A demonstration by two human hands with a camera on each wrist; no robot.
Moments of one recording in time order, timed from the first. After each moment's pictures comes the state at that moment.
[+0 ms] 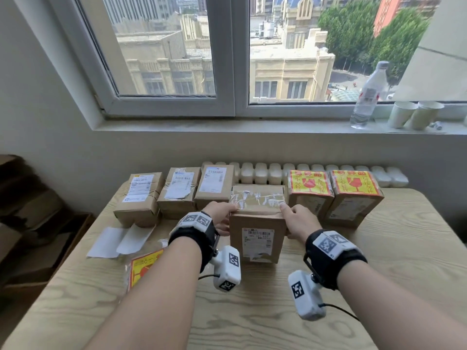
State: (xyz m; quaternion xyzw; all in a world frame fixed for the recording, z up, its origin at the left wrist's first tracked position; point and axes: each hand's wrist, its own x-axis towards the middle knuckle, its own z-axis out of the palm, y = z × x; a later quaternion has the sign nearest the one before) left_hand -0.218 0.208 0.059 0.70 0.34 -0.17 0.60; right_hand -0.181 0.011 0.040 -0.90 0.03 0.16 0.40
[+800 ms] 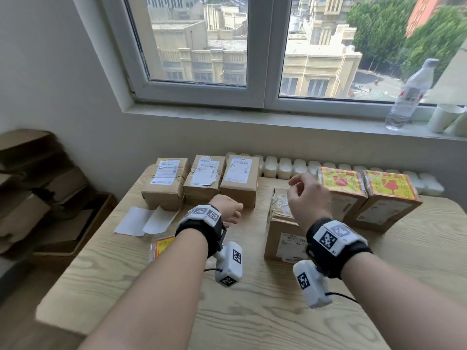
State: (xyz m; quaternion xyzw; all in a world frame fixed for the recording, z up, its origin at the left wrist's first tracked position) left_hand -0.250 0.254 0.050 0.74 0.32 -0.13 0.58; right_hand -0.211 0.070 0.080 -0.91 -0.11 -0.08 0.39
